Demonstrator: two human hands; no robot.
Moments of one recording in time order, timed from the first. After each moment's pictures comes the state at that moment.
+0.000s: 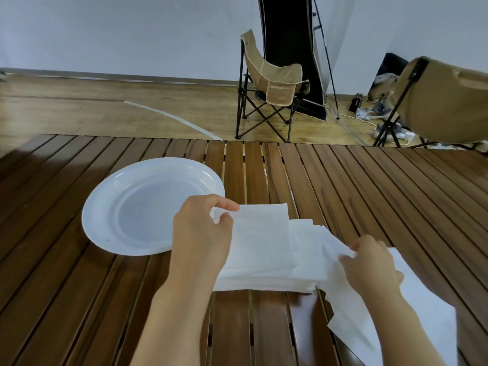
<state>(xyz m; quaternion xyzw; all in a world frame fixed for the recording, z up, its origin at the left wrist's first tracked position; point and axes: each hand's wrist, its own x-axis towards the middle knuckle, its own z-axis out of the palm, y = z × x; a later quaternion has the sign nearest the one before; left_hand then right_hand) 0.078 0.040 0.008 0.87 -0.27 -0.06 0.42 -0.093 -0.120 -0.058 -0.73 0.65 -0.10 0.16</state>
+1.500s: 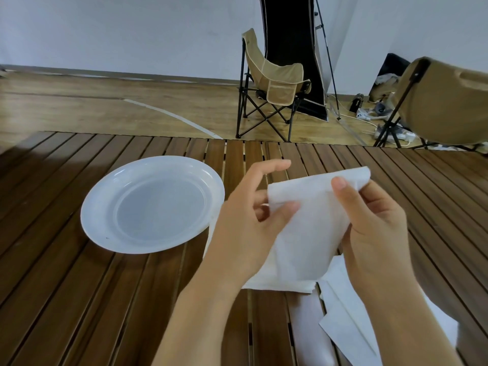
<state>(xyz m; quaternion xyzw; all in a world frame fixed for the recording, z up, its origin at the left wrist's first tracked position) 0.052 0.025 0.020 0.63 -0.45 -0.20 0.60 -0.069 -0.072 0.025 -0.58 0.31 -0.45 0.61</state>
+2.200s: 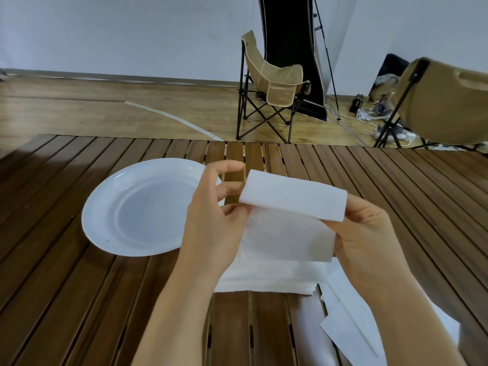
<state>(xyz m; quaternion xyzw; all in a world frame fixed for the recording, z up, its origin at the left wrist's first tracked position) 0.070 0.039 0.022 0.69 -0.35 -0.14 0.62 -0.073 -0.079 0.014 -0.65 0.30 -0.37 0.59</state>
